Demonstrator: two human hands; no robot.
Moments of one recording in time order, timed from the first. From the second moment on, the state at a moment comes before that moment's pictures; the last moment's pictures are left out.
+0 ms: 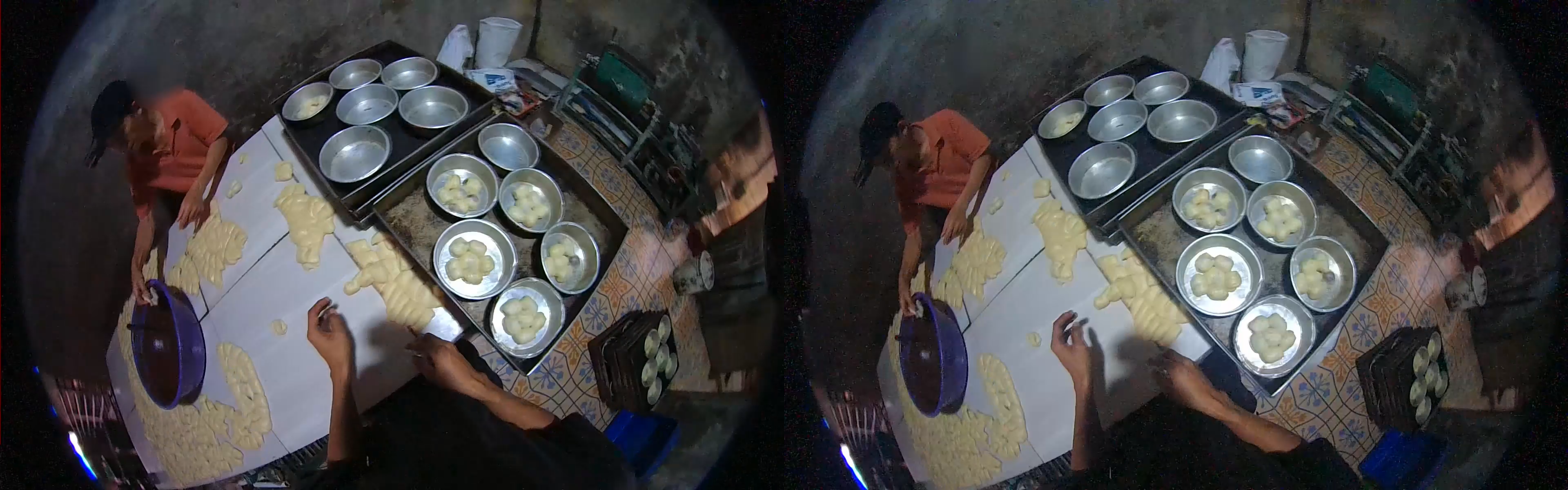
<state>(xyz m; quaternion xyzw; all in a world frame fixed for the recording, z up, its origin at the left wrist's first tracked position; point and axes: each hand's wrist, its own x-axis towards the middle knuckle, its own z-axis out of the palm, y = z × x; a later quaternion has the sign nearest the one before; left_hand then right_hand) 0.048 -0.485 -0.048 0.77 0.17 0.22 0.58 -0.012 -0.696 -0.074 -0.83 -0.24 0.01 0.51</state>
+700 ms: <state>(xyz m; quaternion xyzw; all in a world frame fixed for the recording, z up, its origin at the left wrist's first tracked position) -0.035 -0.328 -0.081 0.77 -0.17 -0.17 0.59 -0.003 -0.518 0.025 -0.66 -0.04 0.16 0.73</state>
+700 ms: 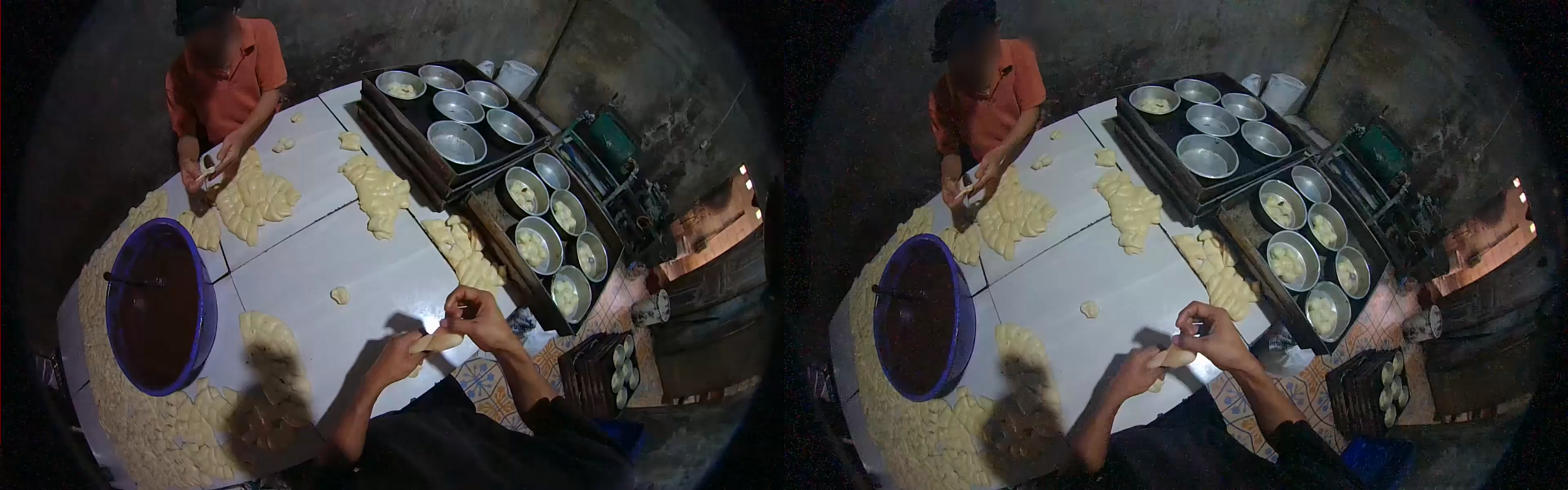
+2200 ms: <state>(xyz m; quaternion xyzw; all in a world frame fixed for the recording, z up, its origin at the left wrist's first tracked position) -0.119 -0.284 -0.038 0.72 0.04 0.28 0.64 -0.039 -0.406 -0.019 -0.63 -0.28 0.17 0.70</state>
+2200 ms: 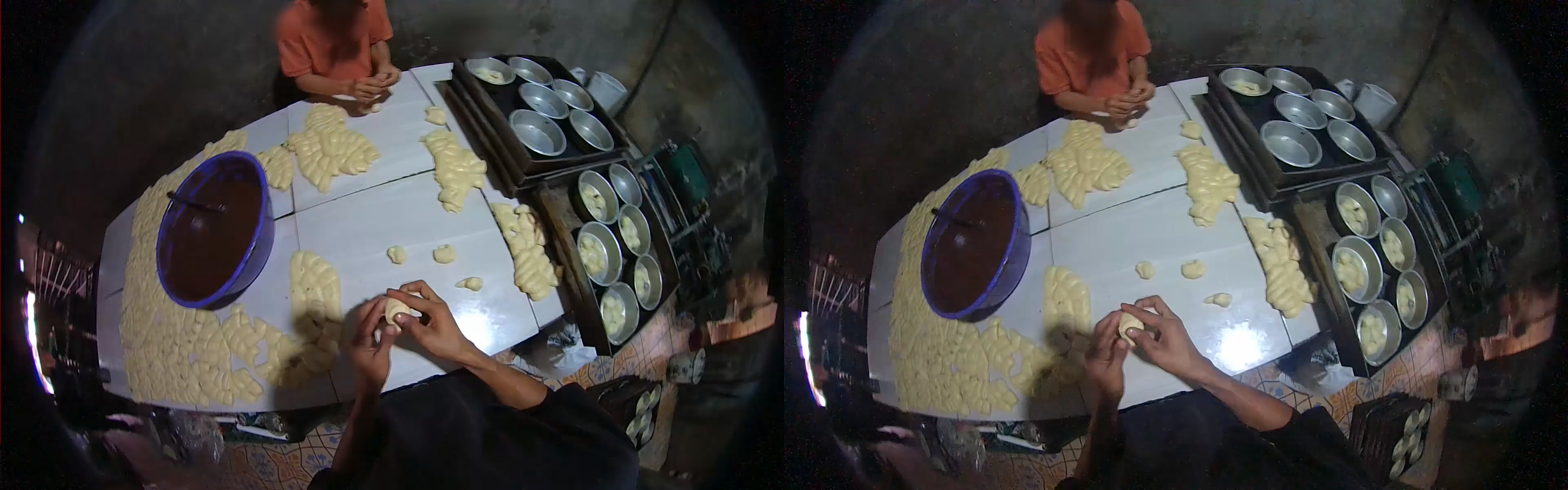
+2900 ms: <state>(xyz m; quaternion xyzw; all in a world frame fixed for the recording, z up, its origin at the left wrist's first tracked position) -0.033 -0.023 0.005 0.53 0.11 0.31 0.78 0.000 -0.312 -0.082 -0.47 -0.37 0.41 0.69</state>
